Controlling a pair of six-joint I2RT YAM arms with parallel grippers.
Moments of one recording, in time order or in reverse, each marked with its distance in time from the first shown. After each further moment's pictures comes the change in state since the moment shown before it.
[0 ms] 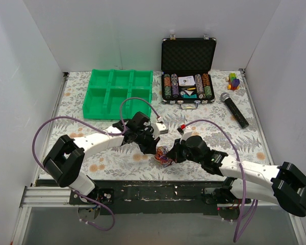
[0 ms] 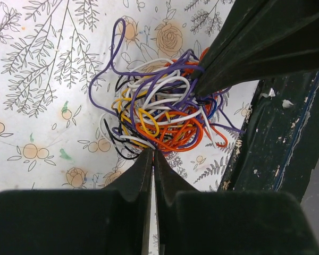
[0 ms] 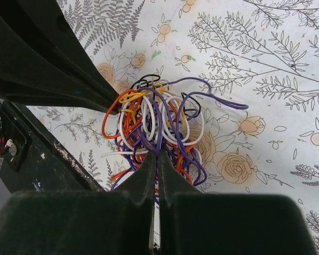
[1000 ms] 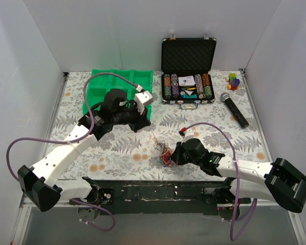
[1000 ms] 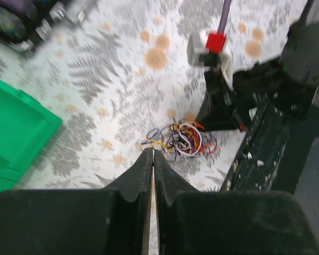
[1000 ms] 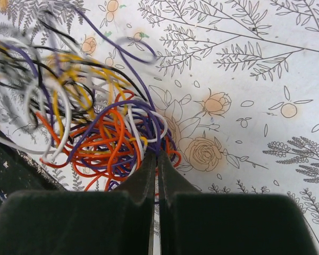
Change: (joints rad) left arm 0.103 -0.303 0.266 -0.195 -0.090 -0.082; right arm 0.000 0.056 -0.048 0.003 0.068 0.031
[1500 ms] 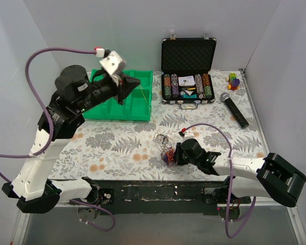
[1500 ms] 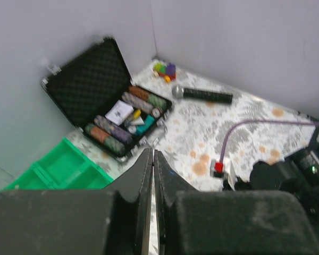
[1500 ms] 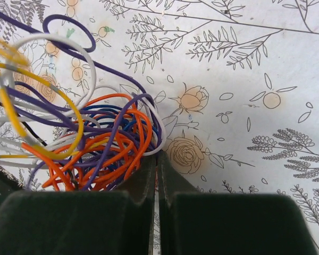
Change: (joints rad) left arm 0.022 -0.026 0.547 -0.058 -0.151 -0.014; right arm 0.000 0.084 0.003 -0.002 0.054 0.046
